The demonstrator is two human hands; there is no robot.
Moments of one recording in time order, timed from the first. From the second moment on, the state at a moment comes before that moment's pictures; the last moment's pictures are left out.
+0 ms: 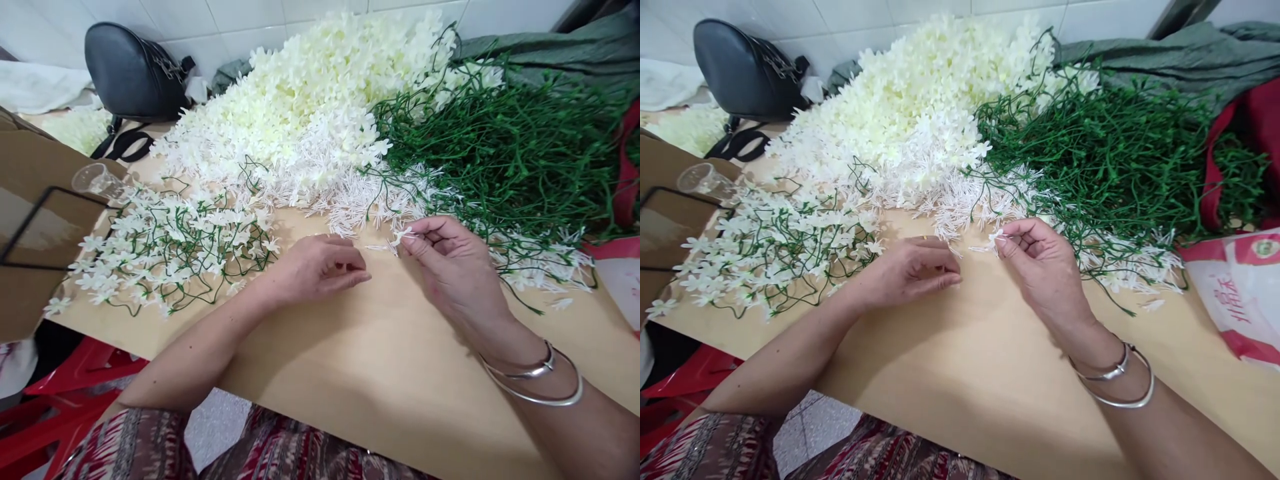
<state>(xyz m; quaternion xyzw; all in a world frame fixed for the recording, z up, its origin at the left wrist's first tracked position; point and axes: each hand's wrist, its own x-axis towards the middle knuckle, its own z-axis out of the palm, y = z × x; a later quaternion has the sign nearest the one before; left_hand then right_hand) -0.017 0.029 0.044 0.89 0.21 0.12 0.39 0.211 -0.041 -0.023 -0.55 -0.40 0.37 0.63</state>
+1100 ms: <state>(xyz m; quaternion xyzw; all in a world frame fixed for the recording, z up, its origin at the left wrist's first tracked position) 0.017 0.057 0.048 0.63 0.34 0.40 0.57 0.207 -0.040 -0.019 -0.54 -0.45 0.40 0.59</state>
